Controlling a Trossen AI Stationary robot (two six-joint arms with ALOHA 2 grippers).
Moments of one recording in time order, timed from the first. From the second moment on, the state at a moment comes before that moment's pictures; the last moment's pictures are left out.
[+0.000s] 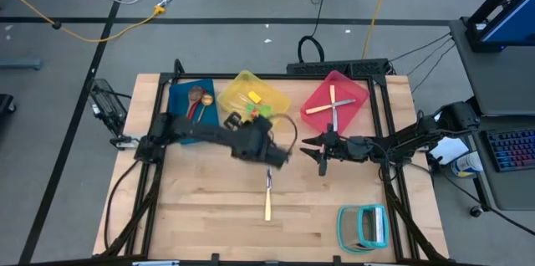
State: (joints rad) left arm -0.15 2.10 1.90 -1.57 -0.79 -1.09; right arm 0.17 1.31 0.24 0.92 0.36 0.27
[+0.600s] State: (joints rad) left arm 0.23 1.78 1.45 -1.57 -0.63 -1.14; right arm 0.25 1.31 0.24 0.79 0.36 0.42
